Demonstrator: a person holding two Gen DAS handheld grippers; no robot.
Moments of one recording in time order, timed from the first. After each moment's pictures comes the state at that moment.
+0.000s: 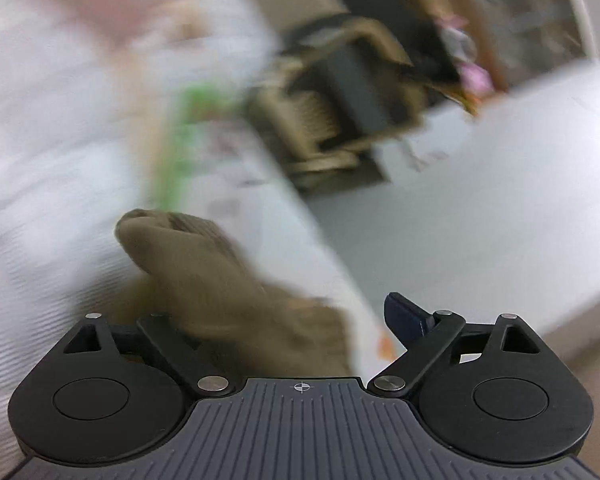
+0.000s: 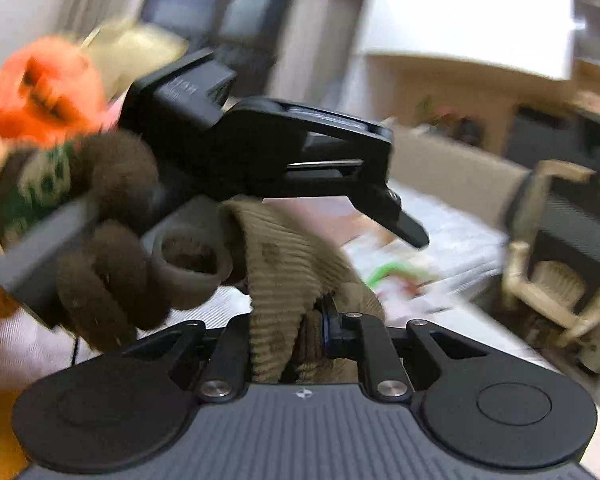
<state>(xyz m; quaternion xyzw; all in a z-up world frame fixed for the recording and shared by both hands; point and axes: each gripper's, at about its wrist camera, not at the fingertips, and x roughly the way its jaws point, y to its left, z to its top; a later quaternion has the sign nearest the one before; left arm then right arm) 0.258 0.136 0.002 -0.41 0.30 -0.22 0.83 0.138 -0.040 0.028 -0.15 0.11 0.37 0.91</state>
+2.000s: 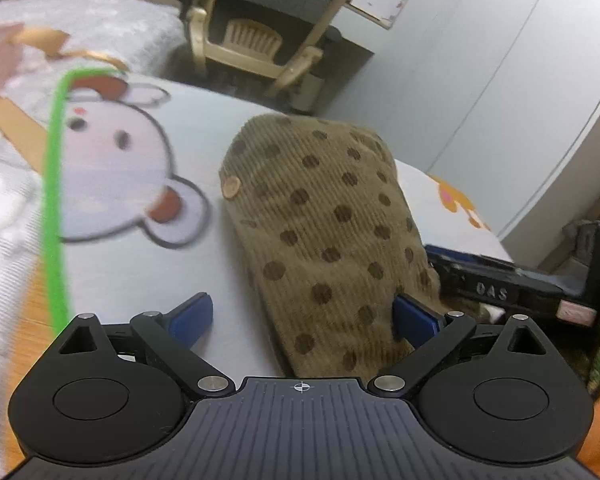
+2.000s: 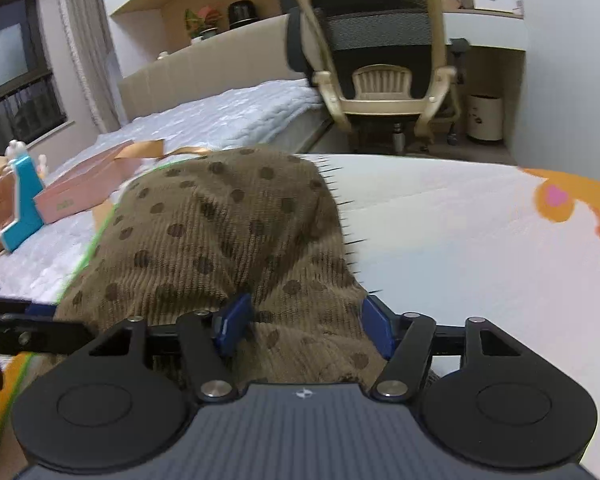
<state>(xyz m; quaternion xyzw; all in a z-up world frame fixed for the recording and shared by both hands) 0.243 0.020 -0.032 -0.12 0.38 -0.21 0.89 0.230 -0.214 -0.051 0.07 0.32 0.15 0.93</state>
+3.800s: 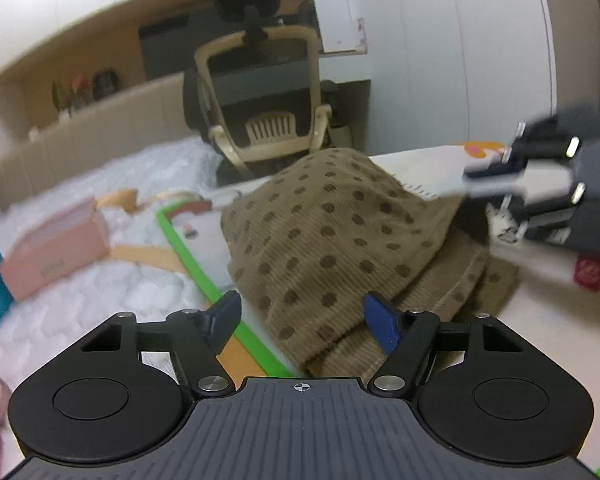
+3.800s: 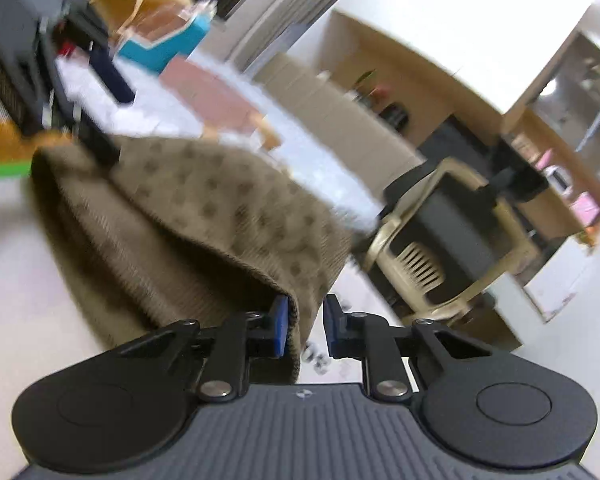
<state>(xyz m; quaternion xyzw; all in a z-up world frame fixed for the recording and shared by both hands) 0.130 0.038 -0.021 0.15 0.22 -0.14 0.95 0.107 -0.130 -0.044 -0.39 0.12 0.21 0.89</state>
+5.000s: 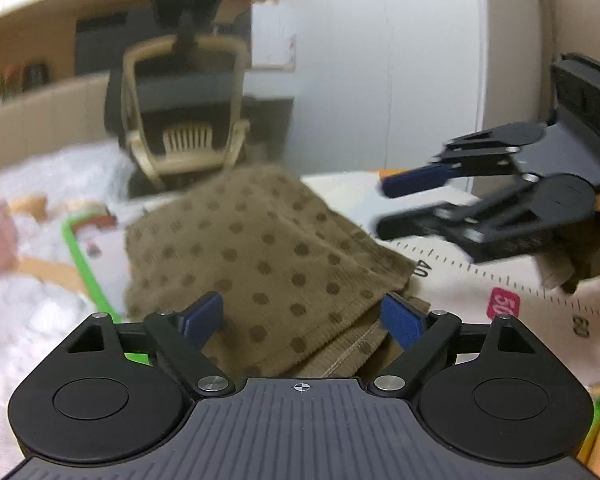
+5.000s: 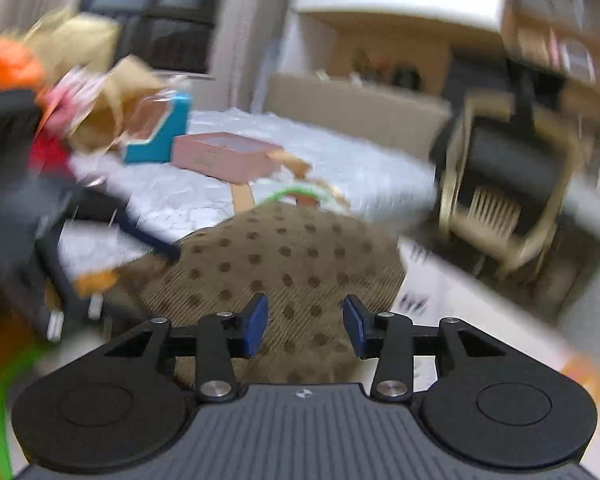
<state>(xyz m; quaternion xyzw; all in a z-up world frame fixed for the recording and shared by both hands) 0.148 0.018 -0.024 0.06 0.25 -0.29 0.92 0.147 -0.159 0.007 -0.13 0.22 0.30 0.92</state>
